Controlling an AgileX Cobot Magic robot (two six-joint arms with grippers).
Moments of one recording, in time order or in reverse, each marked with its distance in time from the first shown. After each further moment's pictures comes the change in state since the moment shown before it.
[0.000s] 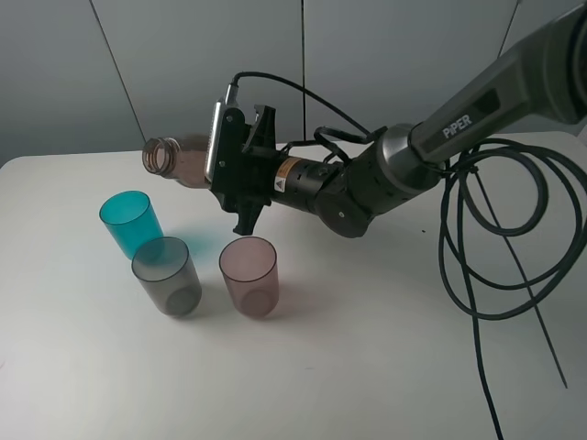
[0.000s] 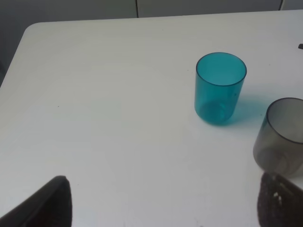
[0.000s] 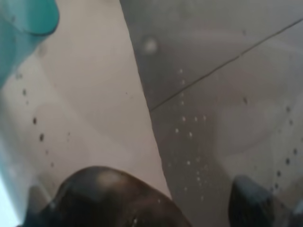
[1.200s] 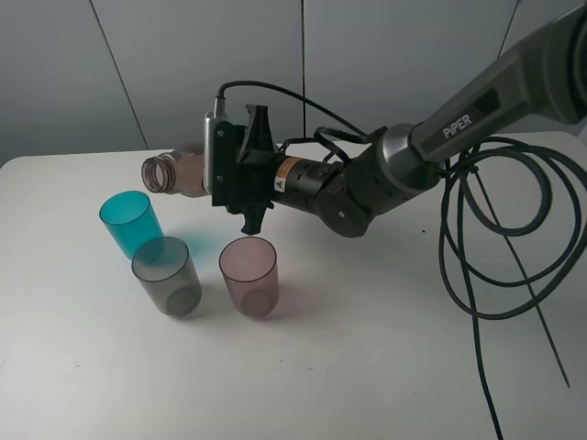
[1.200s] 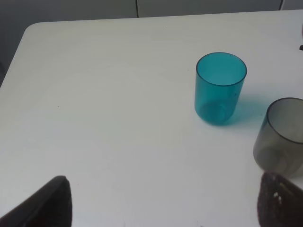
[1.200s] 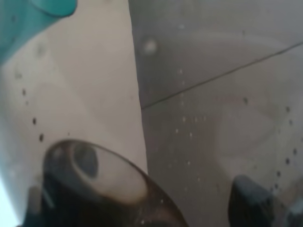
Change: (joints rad) left arm 0.000 0.000 0.000 0.000 0.000 0.000; right arm 0.000 0.000 0.000 0.000 0.000 -0.190
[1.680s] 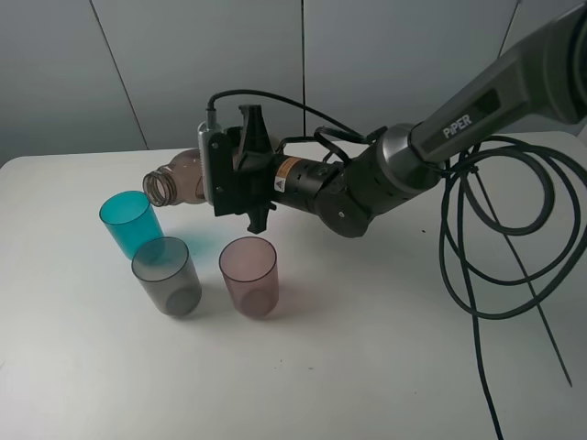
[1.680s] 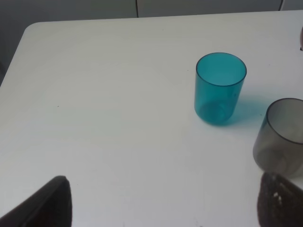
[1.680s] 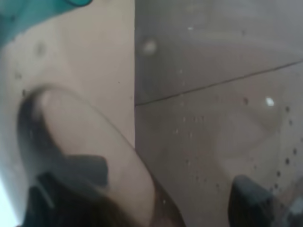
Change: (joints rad) left arm 0.000 0.000 0.000 0.000 0.000 -0.002; right arm 0.000 0.000 0.000 0.000 0.000 -0.137
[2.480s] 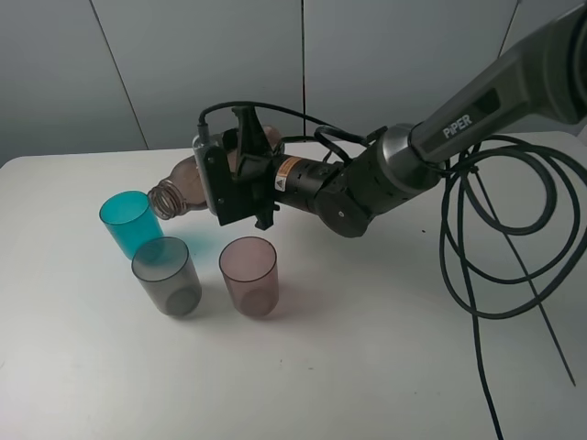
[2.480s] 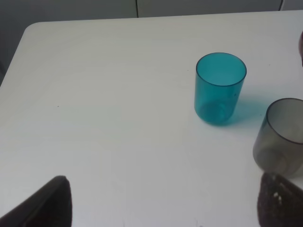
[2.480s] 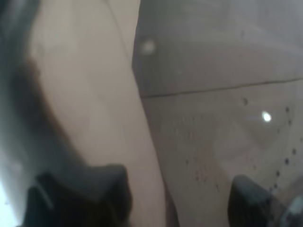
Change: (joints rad) left arm 0.000 0.000 0.000 0.000 0.000 0.000; right arm 0.000 0.000 0.000 0.026 0.000 -0.157
